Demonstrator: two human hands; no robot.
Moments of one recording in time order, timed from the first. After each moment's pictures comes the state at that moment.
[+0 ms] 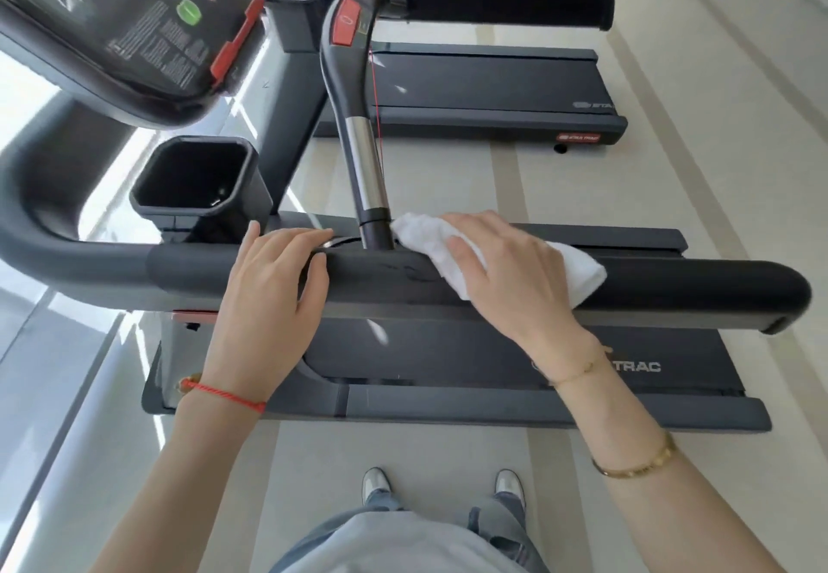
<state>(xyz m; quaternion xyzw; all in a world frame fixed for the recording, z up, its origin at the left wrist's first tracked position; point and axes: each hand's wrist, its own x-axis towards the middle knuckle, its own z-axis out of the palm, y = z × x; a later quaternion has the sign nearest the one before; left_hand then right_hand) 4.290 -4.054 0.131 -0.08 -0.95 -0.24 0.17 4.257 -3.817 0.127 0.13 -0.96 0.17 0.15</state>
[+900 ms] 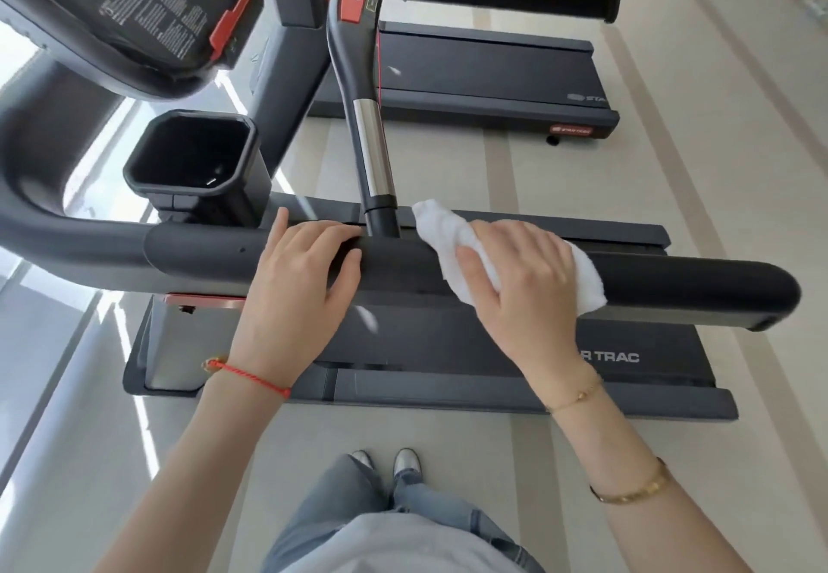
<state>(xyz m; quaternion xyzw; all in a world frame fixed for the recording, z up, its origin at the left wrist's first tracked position) 4.285 -4.044 0.125 -0.12 -0.95 -0.25 0.14 4.272 -3.816 0.101 0.11 -0.94 0.15 0.30</state>
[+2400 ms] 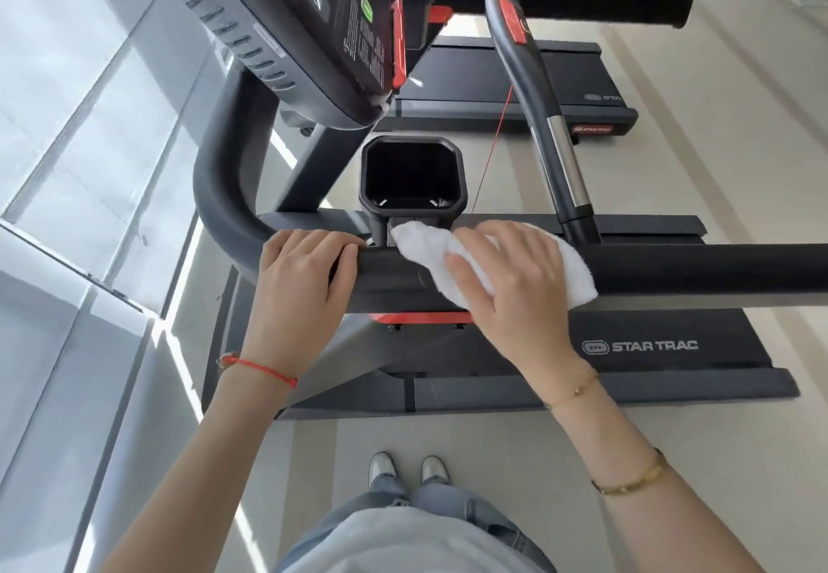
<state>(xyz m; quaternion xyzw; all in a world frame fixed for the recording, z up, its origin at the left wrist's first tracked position) 4.257 -4.296 0.109 -0.13 -0.94 -0.24 0.19 4.266 -4.068 0.105 0.12 -0.94 0.14 0.30</state>
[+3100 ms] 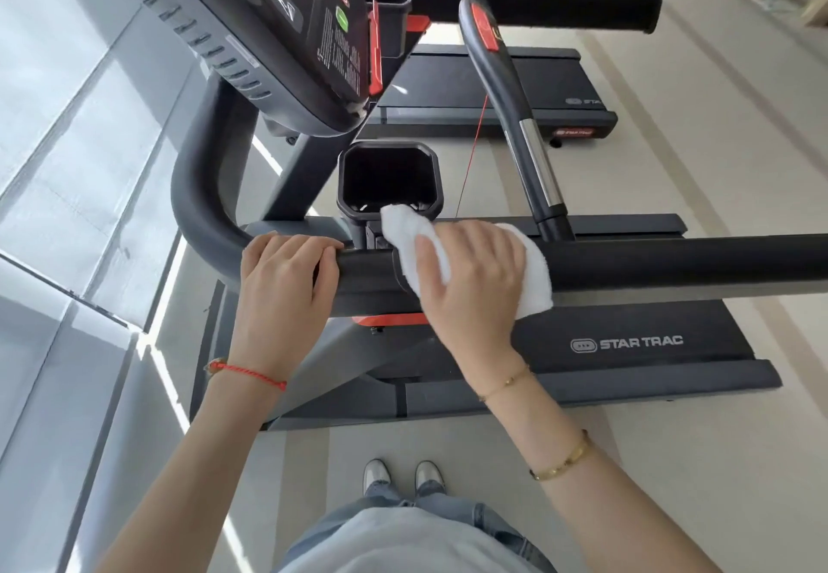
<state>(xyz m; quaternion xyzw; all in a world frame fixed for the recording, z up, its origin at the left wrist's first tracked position) 4.257 -4.291 0.108 -0.12 -0.94 -0.23 0.21 4.261 -4.098 0.097 -0.01 -0.92 0.16 0.36</state>
